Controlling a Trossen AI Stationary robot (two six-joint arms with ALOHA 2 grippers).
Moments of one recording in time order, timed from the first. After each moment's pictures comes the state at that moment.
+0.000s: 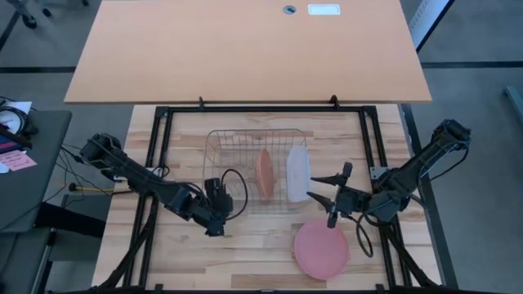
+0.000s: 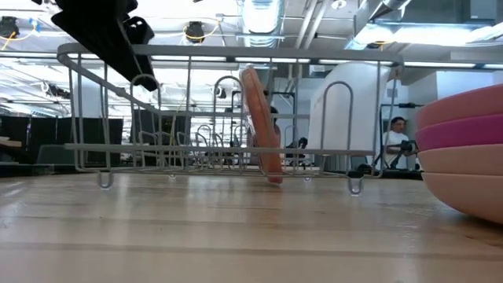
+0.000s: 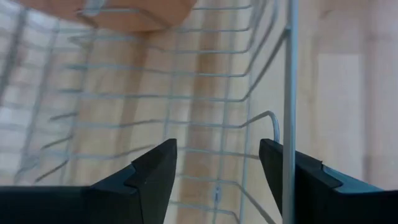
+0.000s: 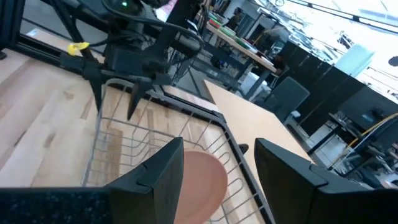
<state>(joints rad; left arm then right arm) -0.49 1.47 1.07 -0.73 -0.49 -0.47 0.70 1.11 0.83 0.07 1.05 -0.35</state>
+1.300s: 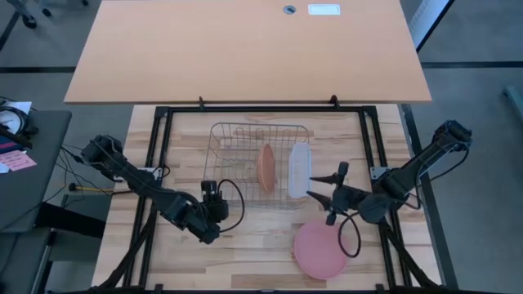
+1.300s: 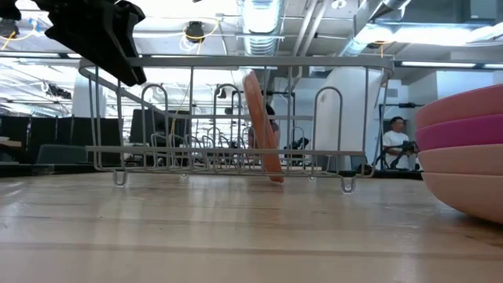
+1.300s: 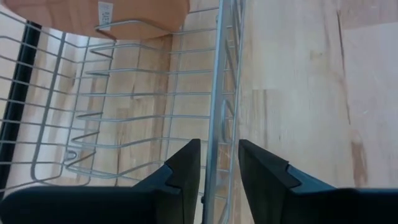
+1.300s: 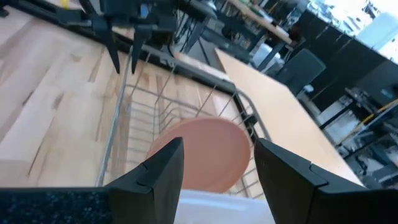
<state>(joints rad) -0.58 1.49 1.07 -0.77 -0.65 -0.41 0.65 1.11 0.83 -0.18 0.99 -0.14</state>
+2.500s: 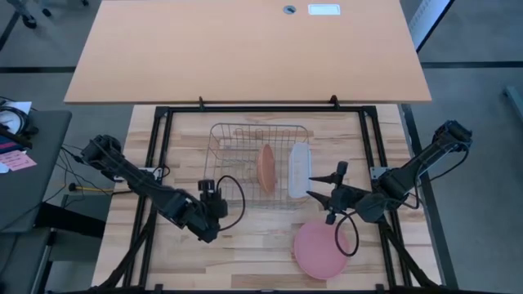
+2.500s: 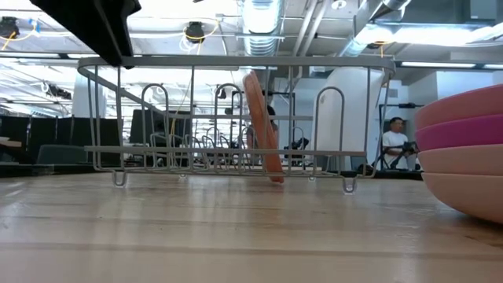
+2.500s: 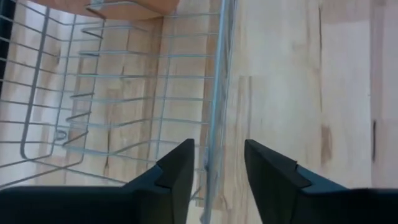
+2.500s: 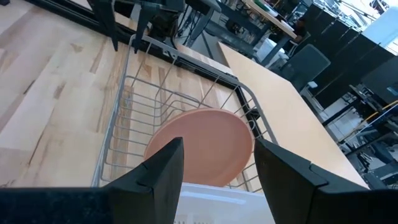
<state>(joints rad) -0.57 1.49 1.19 -0.93 -0.55 -0.49 0.64 1.11 0.83 -0.21 0.97 -0.14</state>
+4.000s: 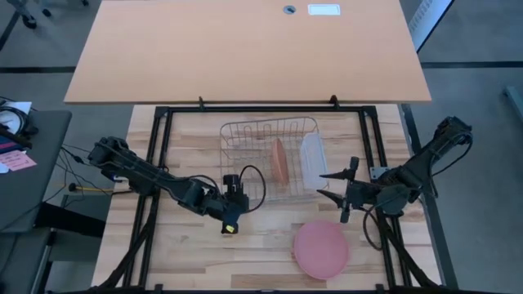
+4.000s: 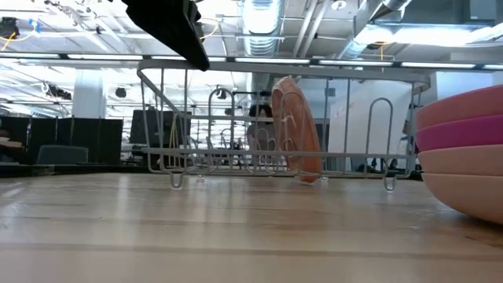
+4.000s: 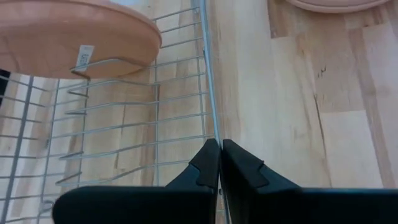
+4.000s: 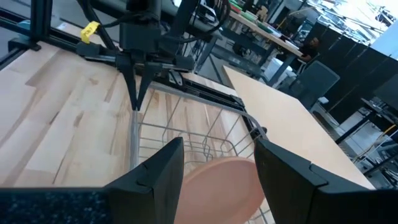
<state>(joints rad) -0.40 1.57 1.19 -0.56 -0.48 -0.16 0.71 0.96 0.83 -0.22 0.97 -0.16</state>
